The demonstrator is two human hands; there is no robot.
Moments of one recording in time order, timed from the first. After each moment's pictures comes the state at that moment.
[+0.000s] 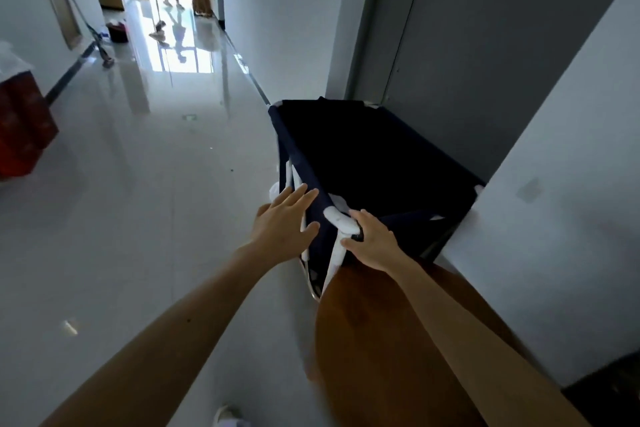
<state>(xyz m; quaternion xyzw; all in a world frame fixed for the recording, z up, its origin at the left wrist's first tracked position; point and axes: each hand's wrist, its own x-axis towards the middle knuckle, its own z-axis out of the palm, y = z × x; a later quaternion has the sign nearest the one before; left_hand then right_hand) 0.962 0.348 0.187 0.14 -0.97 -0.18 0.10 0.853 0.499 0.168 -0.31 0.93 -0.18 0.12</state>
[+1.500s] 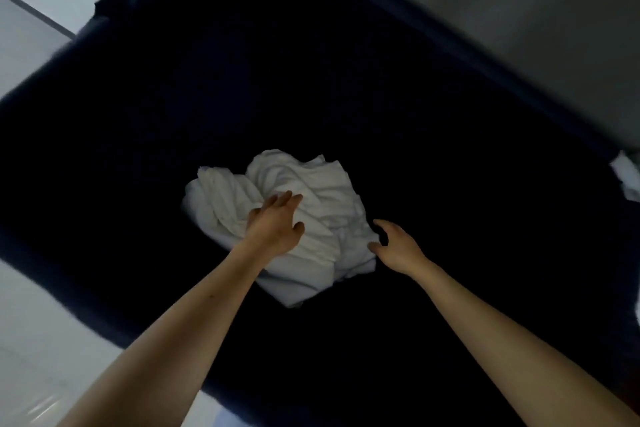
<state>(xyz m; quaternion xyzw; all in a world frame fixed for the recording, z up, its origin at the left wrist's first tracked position) 0.193 -0.002 -0.063 -0.11 -0.92 -0.19 -0.33 0.244 0.226 -0.057 0.18 0.88 -0.26 0.36</state>
